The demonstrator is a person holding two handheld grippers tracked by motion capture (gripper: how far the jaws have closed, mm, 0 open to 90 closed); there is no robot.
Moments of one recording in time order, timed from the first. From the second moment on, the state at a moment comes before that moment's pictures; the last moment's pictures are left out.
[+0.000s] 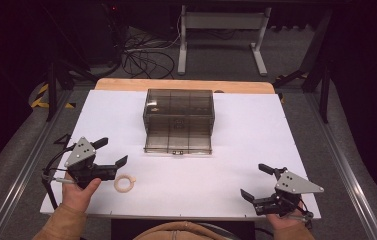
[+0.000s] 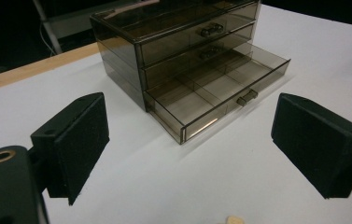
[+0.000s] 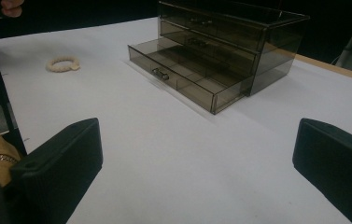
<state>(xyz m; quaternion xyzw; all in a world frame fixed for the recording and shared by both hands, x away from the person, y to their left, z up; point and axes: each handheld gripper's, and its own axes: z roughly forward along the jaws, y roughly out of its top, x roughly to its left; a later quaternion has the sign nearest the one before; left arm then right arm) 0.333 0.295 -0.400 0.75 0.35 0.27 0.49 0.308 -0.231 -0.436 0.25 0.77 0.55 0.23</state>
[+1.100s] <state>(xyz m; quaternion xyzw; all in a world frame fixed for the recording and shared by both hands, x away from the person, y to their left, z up) 0.350 0.293 -0.412 0.83 0.37 0.19 0.36 0.308 -0.230 -0.437 0.24 0.77 0.55 0.22</state>
